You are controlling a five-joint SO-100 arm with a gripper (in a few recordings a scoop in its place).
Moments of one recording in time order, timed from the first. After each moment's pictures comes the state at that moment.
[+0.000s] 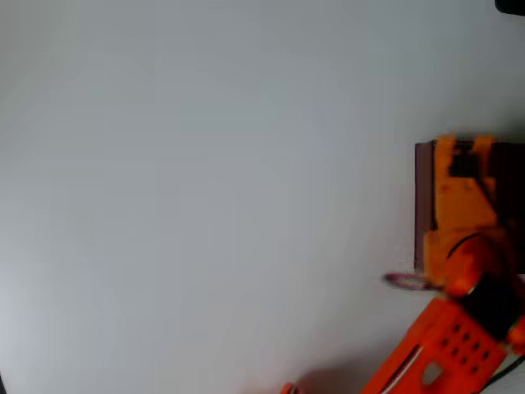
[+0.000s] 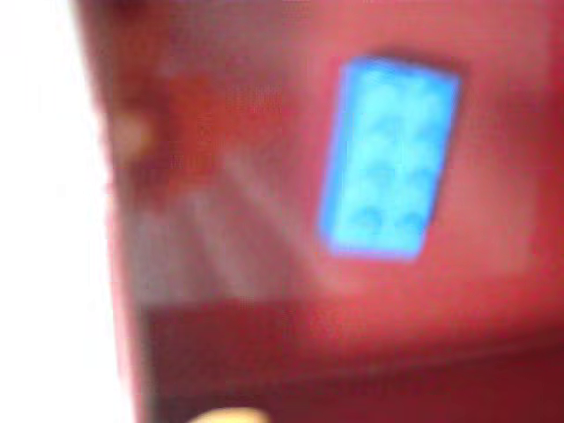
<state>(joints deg) 38.7 105.9 103.2 71.1 38.9</state>
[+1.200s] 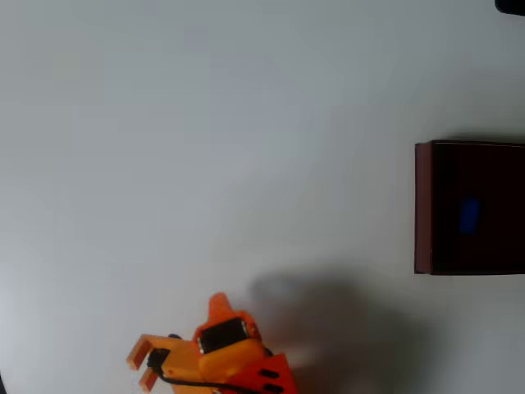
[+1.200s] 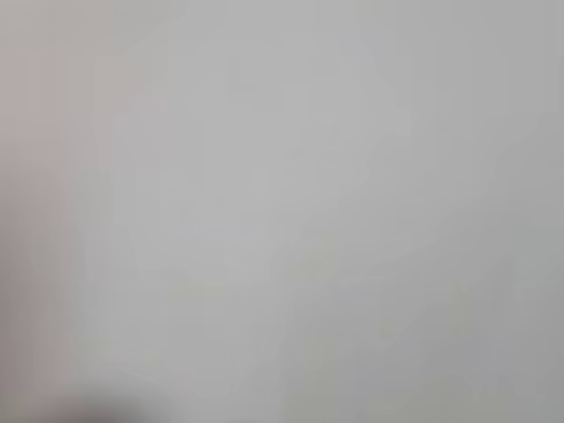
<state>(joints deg) -19.9 192.0 171.8 76.7 -4.1</state>
